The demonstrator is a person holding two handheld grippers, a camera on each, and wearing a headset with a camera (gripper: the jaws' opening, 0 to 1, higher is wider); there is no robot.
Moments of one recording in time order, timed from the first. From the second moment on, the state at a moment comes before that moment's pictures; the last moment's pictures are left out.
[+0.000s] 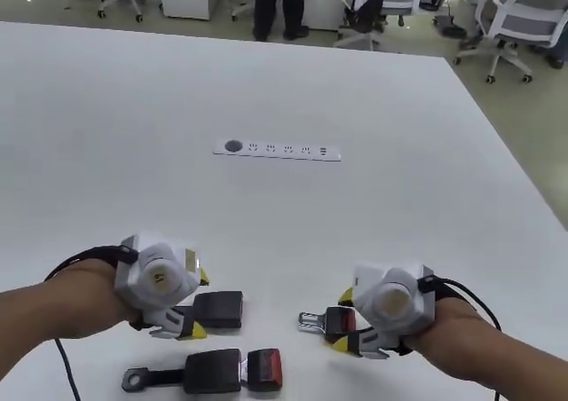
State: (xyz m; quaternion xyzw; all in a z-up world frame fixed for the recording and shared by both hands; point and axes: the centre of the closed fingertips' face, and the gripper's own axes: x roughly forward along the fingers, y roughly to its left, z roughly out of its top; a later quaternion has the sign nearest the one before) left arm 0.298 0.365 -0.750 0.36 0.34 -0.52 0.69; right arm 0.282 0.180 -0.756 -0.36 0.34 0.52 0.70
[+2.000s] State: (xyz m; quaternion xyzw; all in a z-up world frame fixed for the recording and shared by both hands) left arm 0.299 0.363 -0.780 0.39 0.37 -0.57 0.63; right arm 0.287 0.236 -0.781 -0.36 0.35 0.60 0.62
